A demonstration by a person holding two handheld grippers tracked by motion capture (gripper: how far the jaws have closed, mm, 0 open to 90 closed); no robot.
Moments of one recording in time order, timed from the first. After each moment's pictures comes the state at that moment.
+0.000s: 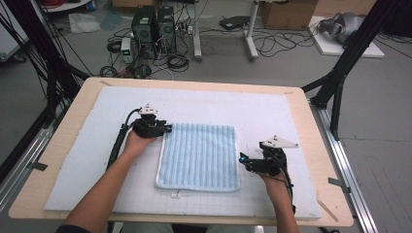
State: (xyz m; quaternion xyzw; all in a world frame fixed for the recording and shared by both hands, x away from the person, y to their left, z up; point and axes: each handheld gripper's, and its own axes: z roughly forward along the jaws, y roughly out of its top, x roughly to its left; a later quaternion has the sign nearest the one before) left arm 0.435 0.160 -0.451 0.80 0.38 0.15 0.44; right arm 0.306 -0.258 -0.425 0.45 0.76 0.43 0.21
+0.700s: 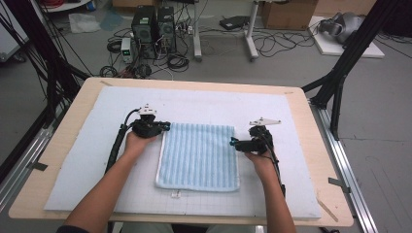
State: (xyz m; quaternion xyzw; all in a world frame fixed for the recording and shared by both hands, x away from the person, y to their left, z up) left arm 0.433 0.163 -0.450 0.79 0.38 0.13 0.47; right arm 0.382 -0.235 -0.431 0.47 0.77 0.40 0.17
